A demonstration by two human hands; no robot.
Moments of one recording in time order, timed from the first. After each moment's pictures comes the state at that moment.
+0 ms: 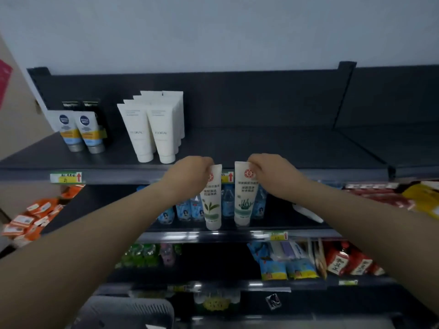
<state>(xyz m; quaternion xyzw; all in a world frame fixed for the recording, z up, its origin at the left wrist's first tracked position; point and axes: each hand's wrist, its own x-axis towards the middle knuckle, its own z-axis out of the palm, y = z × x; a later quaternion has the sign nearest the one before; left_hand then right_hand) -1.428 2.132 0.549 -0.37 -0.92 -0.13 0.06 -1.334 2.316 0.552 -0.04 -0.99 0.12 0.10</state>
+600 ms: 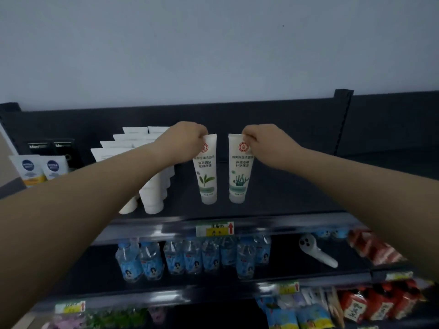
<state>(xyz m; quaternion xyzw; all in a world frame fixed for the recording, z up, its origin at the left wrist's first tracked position) -1.555 2.195 0.659 -0.40 -0.90 -0.13 0.13 -1.448 2.369 0.644 -0.04 -0.97 0.14 0.21</state>
